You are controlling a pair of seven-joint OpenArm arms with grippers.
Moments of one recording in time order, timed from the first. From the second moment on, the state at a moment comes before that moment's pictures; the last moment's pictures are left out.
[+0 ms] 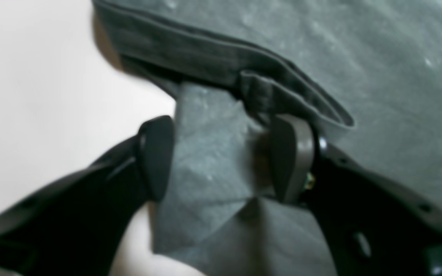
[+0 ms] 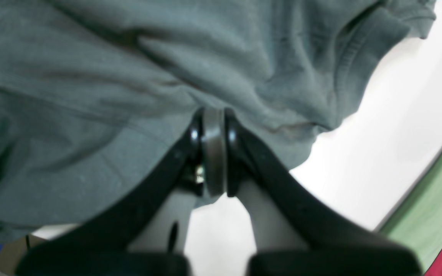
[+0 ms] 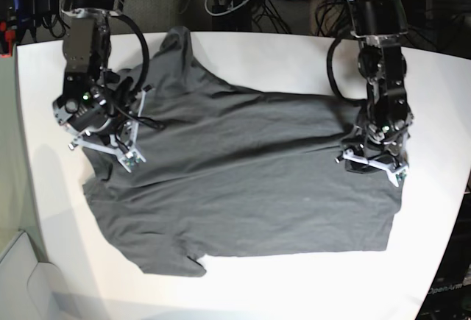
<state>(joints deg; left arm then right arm) -6.5 -6.3 -10.2 83.7 -11.4 17.6 48.8 0.4 4.0 7.5 104.4 -1.9 39.9 -74.1</state>
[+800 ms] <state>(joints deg) -3.0 -4.5 -10.7 86.0 -10.9 10.7 48.8 0.4 4.0 7.5 104.4 -1.9 39.9 -74.1</state>
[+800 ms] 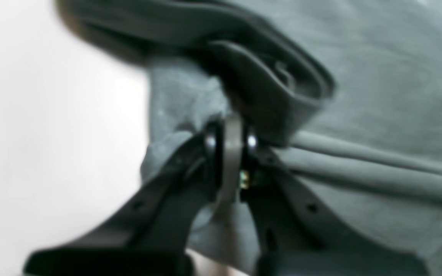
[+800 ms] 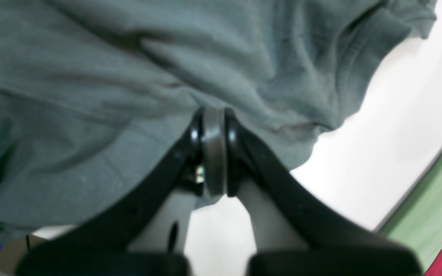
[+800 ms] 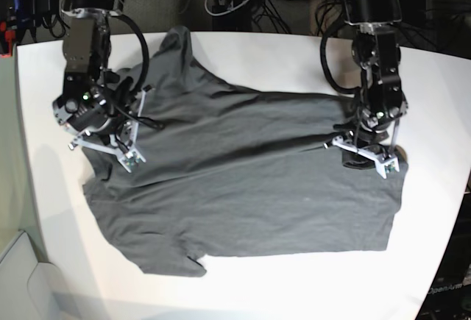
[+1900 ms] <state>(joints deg) 16.7 3.5 -37.4 116.2 -11.7 9.8 59.6 0.5 2.4 7.3 104.4 -1.9 39.9 -74.1</state>
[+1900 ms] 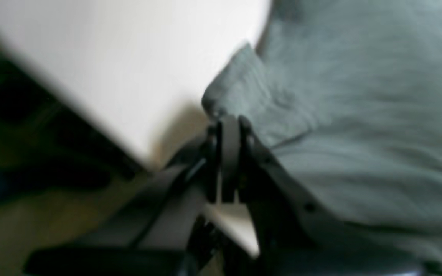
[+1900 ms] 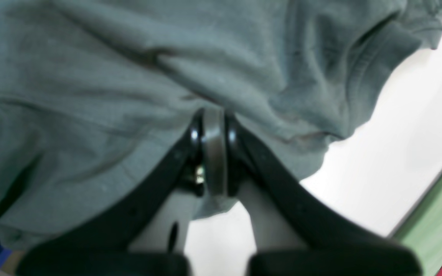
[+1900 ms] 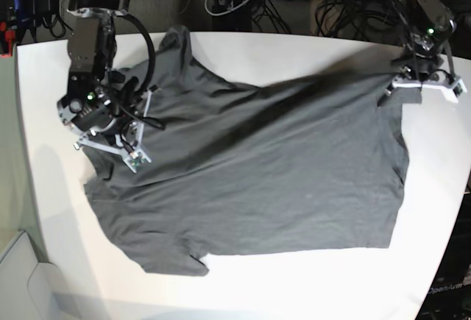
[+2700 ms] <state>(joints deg) 17.3 7.2 -46.2 106.6 -11.4 10.0 60.2 1.0 1.4 7.0 104.1 -1.9 39.9 -74.1</state>
